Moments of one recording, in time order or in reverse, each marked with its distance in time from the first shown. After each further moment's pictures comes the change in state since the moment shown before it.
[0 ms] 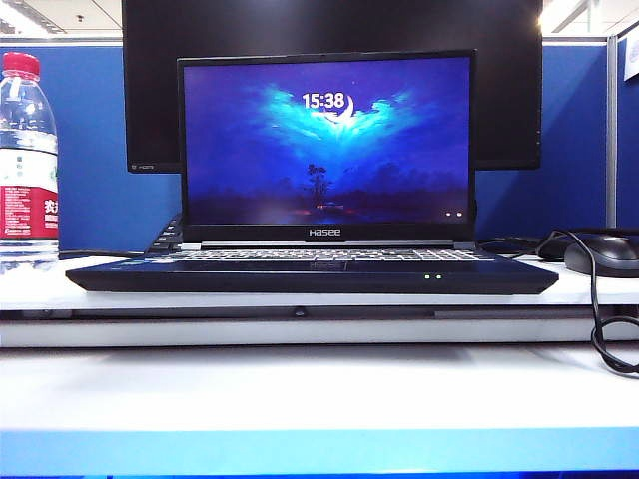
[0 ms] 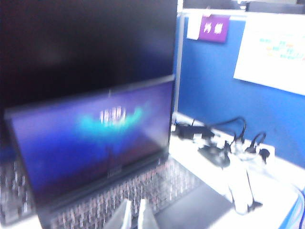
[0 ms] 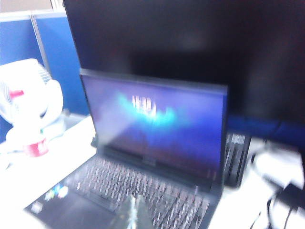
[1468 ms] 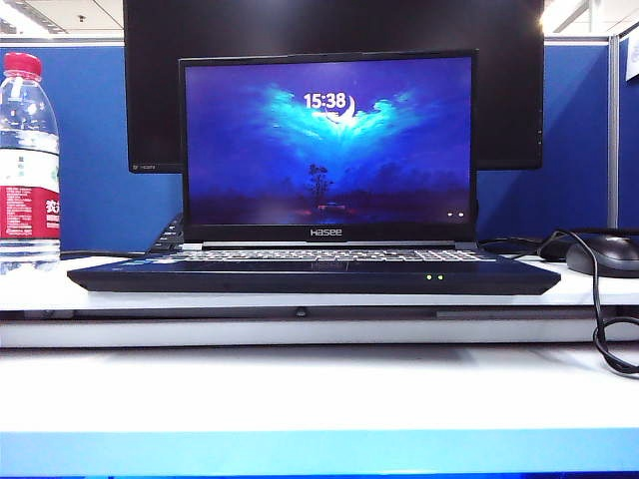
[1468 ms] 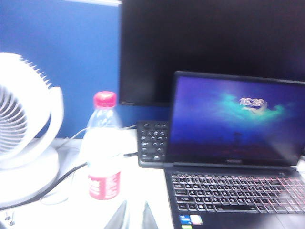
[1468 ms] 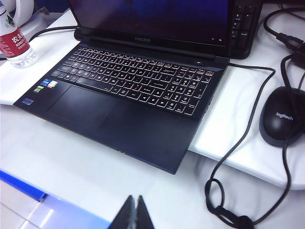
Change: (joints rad) left arm 0.217 -0.498 -0.261 -0.154 -0.373 -0.110; right arm -0.001 -0.067 -0.096 -0.379 0.008 0.030
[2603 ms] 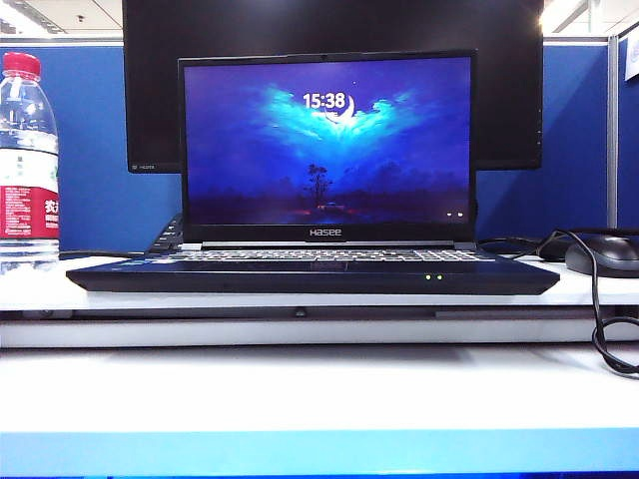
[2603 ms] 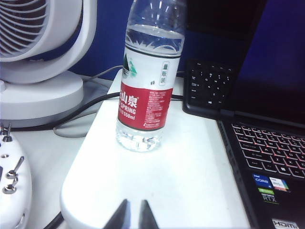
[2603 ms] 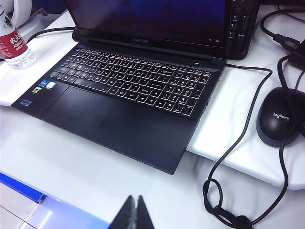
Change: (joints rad) left arm 0.107 -0.003 -0.657 0.558 -0.043 -0.067; right arm 0.000 -0.002 0.000 0.001 0.002 0.000
